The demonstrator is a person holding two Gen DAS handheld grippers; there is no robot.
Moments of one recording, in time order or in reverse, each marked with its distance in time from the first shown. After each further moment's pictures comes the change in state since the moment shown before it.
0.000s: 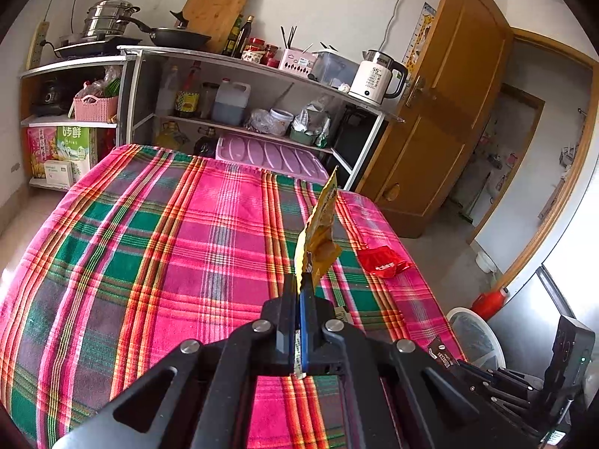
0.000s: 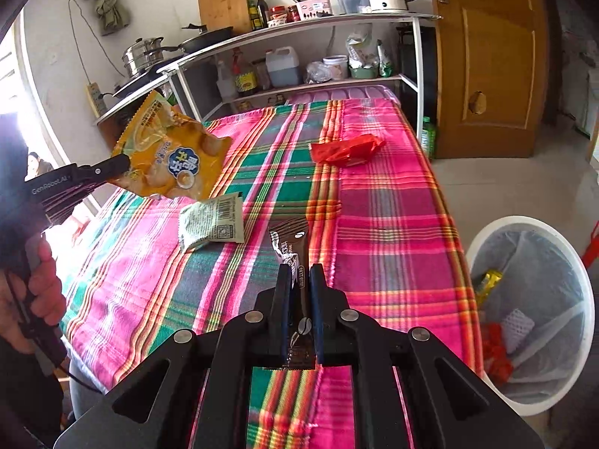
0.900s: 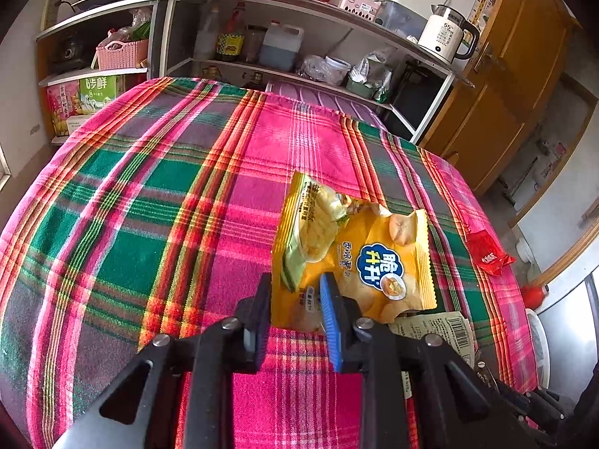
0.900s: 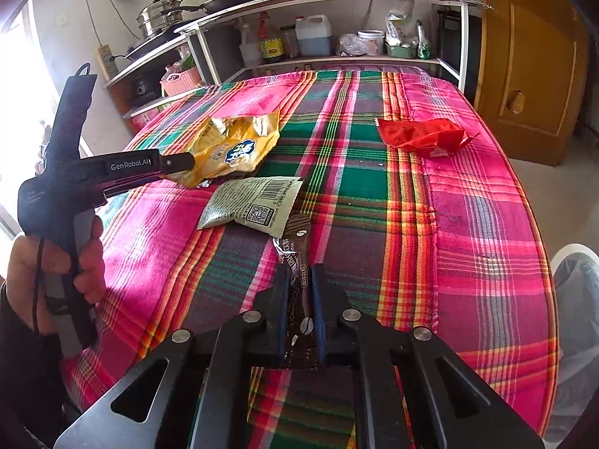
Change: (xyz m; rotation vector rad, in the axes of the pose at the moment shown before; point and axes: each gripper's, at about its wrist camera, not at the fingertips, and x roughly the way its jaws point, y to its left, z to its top) left arm 0.098 0.068 -0.004 -0.078 0.195 0.163; right arm 0.082 0.049 0.017 -0.092 0.115 0.046
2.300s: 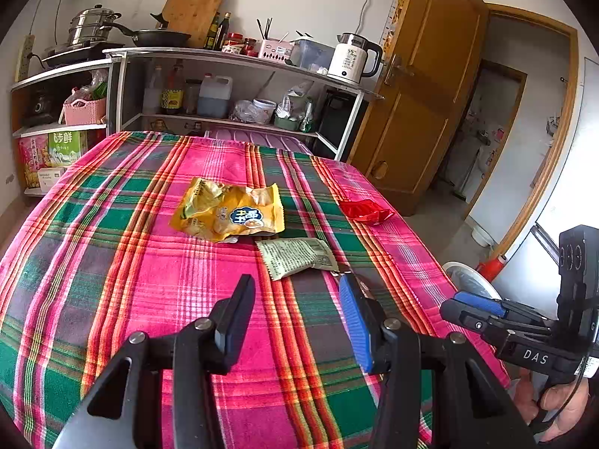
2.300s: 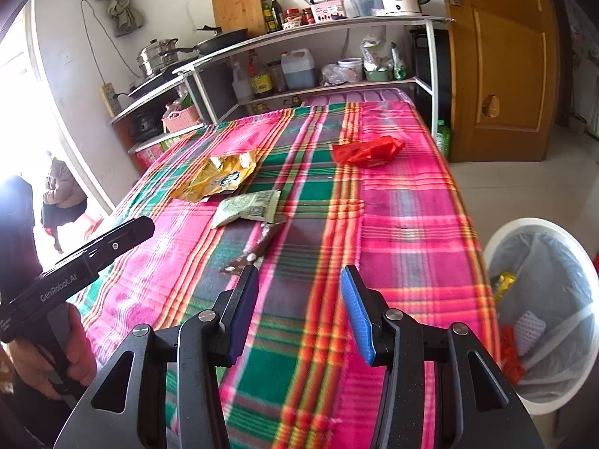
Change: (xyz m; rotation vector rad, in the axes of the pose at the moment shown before) left arm -0.110 -0.055 -0.086 0.157 -0.179 -0.164; right arm -0.073 -0.028 -0.029 0.064 -0.118 0.016
